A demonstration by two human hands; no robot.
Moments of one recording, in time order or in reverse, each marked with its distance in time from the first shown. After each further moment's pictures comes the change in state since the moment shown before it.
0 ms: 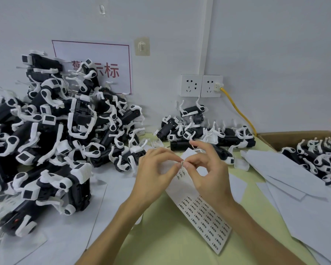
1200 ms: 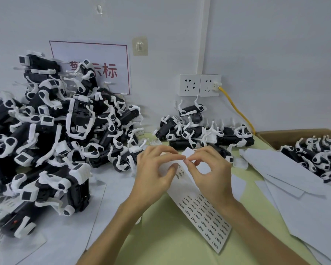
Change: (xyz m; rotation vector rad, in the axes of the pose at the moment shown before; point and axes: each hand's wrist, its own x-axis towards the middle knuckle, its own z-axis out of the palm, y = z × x) left_hand -0.002 -0.001 0.001 0.115 0.006 0.064; right_hand 0.003 0.008 -0.005 -0.284 0.118 -0.151
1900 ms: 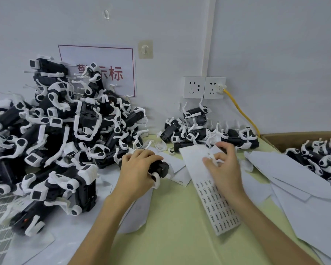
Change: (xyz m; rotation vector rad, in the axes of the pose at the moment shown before) left_hand 0.007 -0.062 -0.029 0.541 -0.175 -0.050; right_hand 0.007 0.020 -0.008 0.133 -0.022 0.666
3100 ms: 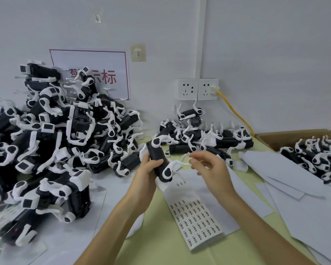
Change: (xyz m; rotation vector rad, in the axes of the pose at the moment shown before) left_hand -0.003 0.061 -0.006 -1.645 -0.103 -0.524; right_hand -0.002 -0.004 0.004 0.050 -0.172 -0.065
